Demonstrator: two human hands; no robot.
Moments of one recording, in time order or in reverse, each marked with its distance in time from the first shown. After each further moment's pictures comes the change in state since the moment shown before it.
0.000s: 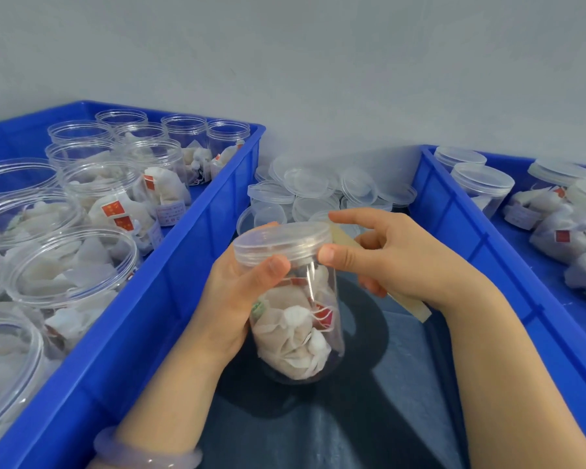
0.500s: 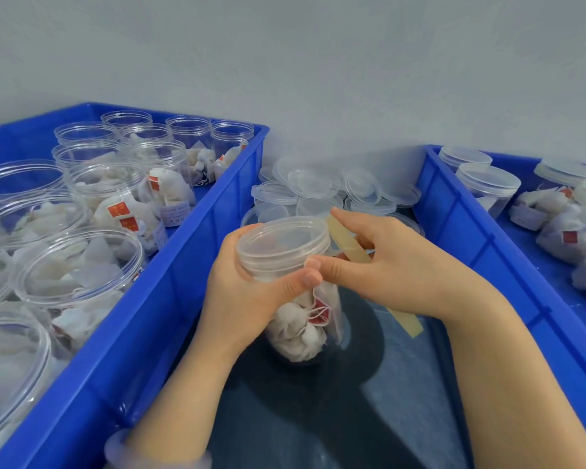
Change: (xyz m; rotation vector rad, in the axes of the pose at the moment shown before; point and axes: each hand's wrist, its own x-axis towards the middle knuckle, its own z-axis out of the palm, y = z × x) left_hand -0.004 0.001 0.005 0.235 0.184 0.102; right_hand -0.004 -0.015 0.009 -0.280 -0.008 -0.058
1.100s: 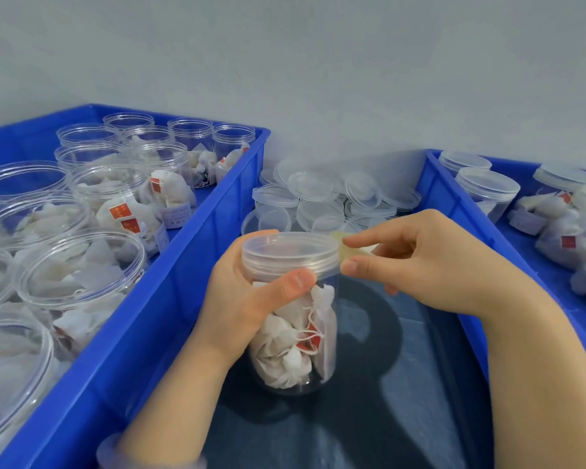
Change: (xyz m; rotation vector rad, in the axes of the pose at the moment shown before) left_hand 0.001 -0.001 -0.005 -0.092 -0.077 -0.034; right_hand -0.013 0.010 -0.020 0.058 0.068 0.051
